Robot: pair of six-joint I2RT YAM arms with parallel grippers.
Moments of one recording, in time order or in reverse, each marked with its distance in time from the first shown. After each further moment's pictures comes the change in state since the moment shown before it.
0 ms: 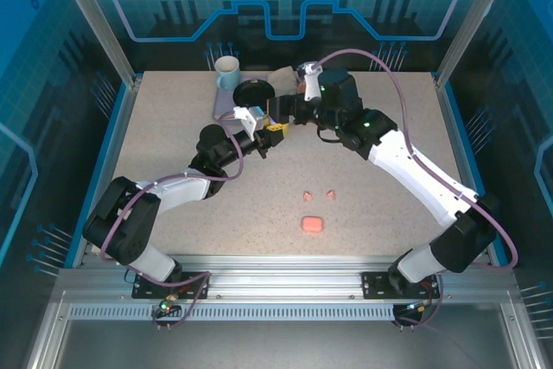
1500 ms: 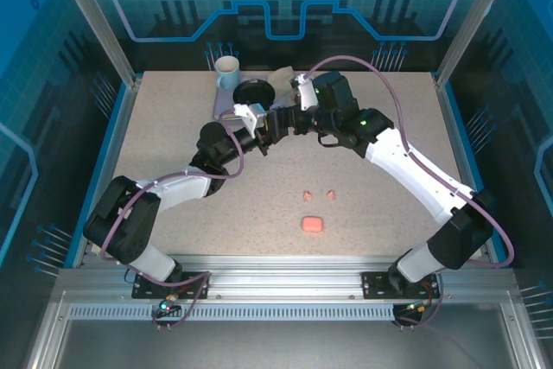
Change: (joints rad) left arm -0.002 0.006 0.028 -0.001 0.002 0.001; right arm 0.000 0.018 0.013 -0.119 -0.095 -0.047
